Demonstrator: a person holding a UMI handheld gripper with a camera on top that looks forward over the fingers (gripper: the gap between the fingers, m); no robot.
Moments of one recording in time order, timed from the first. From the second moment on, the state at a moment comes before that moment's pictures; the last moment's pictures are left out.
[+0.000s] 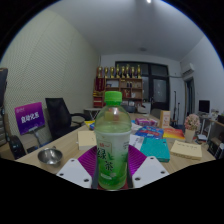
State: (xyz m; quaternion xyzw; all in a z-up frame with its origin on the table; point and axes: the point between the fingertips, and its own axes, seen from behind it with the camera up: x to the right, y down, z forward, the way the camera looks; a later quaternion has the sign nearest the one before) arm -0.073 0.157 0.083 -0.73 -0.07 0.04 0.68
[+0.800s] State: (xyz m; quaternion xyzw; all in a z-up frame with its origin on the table) arm -0.049 -0.088 0.148 -0.75 -0.08 0.02 0.66
